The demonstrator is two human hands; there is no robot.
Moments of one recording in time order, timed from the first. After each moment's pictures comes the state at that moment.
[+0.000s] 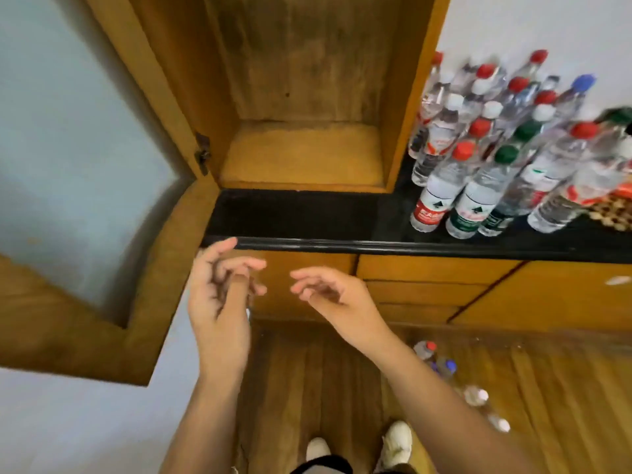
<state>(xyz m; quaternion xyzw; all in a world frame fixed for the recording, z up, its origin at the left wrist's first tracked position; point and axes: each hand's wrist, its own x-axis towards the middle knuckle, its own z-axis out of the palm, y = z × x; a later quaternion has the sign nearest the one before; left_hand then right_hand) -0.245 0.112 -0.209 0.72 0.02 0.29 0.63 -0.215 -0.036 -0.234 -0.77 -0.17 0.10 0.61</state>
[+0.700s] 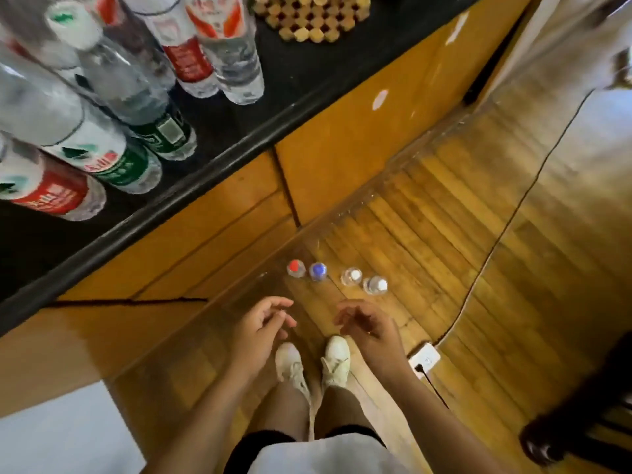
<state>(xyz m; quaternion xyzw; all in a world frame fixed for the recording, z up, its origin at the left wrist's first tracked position) -0.201 -0.235 -0.471 0.80 -0.06 -0.39 0.44 -0.326 -0.379 -0.473 -0.64 0.37 -0.03 0.68</state>
